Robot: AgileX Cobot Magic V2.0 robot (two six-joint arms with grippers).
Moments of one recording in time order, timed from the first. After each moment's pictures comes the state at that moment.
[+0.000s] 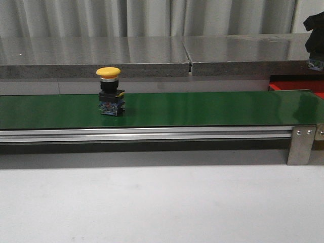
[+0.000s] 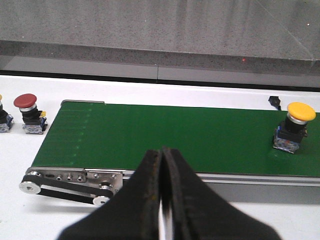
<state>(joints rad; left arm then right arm) -0.02 0.38 -0.50 -0.04 0.50 -0.04 -0.26 2.00 -1.66 0.57 0.52 -0.75</state>
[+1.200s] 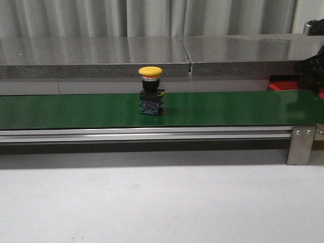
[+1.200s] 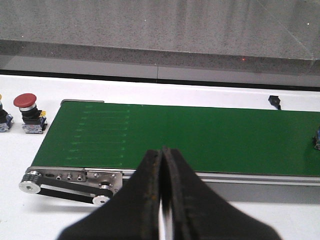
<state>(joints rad) -0.02 0.38 -0.50 -0.04 0.51 -0.04 -0.27 2.24 -1.76 0.57 0.48 -0.75</state>
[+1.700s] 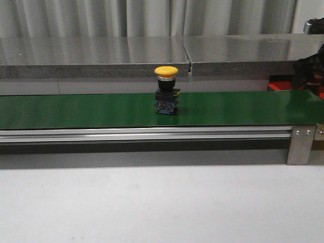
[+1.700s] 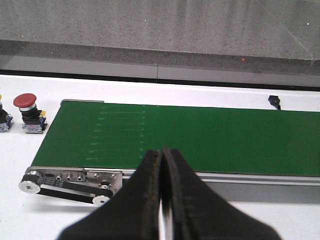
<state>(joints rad) -0.02 0.38 -0.50 -0.04 0.51 -0.04 -0.27 2.24 -1.78 0.57 0.47 -0.75</state>
